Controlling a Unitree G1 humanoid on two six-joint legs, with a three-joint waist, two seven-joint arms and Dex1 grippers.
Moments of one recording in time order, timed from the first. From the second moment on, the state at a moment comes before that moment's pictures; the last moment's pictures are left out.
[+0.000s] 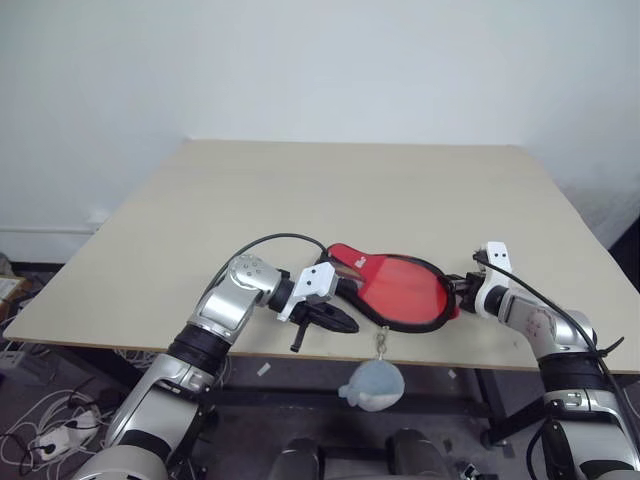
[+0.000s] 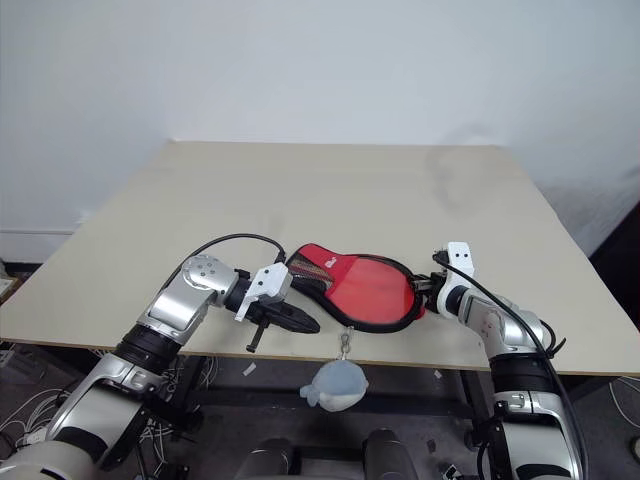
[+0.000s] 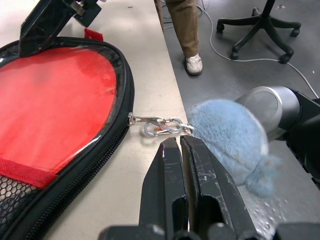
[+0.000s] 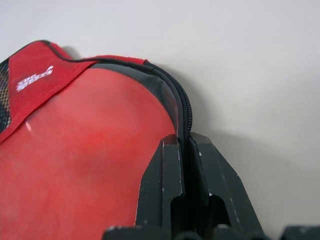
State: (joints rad) left arm -0.61 0.47 -0.38 0.30 -0.15 0.15 -1.48; right arm -0.46 -0.41 -0.13 0.37 0.40 0.72 0.51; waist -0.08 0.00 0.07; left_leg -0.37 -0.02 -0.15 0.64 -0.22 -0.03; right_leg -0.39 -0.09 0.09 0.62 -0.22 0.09
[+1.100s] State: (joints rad) left arm -0.61 0.46 -0.38 0.30 -0.15 0.15 -1.47; right arm -0.47 -0.42 -0.12 0.41 0.31 0.56 0.45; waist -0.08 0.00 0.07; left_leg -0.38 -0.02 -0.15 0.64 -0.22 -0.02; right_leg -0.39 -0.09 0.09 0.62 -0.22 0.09
